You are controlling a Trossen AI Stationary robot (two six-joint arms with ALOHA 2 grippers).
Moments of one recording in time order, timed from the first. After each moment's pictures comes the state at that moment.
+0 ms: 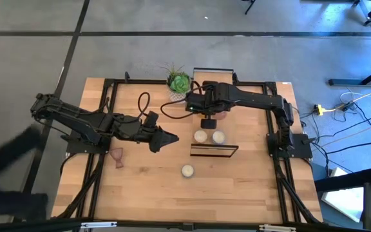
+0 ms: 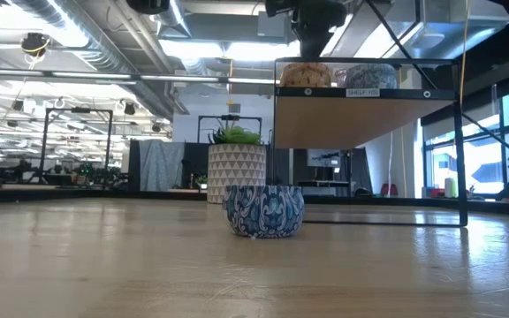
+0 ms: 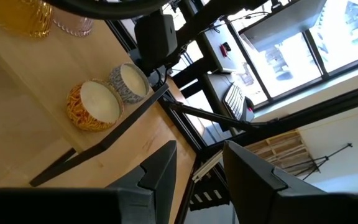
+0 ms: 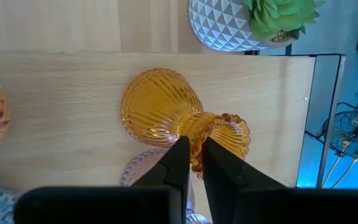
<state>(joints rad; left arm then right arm) -0.25 1.18 1.00 -0.08 -0.29 -1.07 -0.05 1.99 2.14 -1.55 0.44 -0.10</state>
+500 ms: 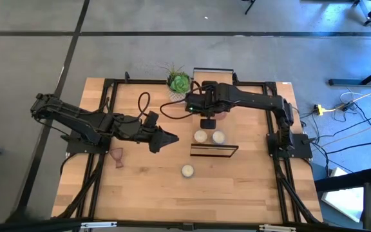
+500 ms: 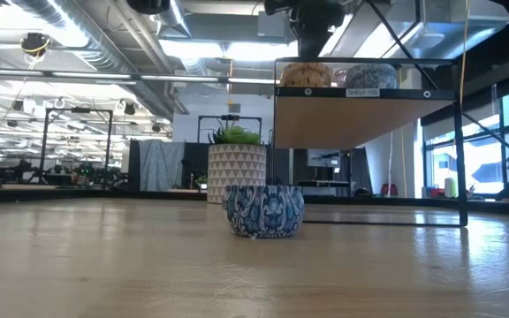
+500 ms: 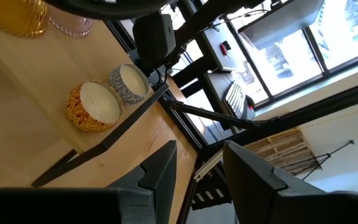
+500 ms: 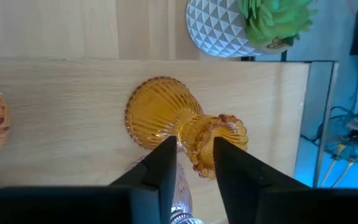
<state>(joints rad) -0.25 1.18 1.00 -0.08 -0.29 -1.05 -0.04 1.99 2.14 -1.53 0.46 -0.11</state>
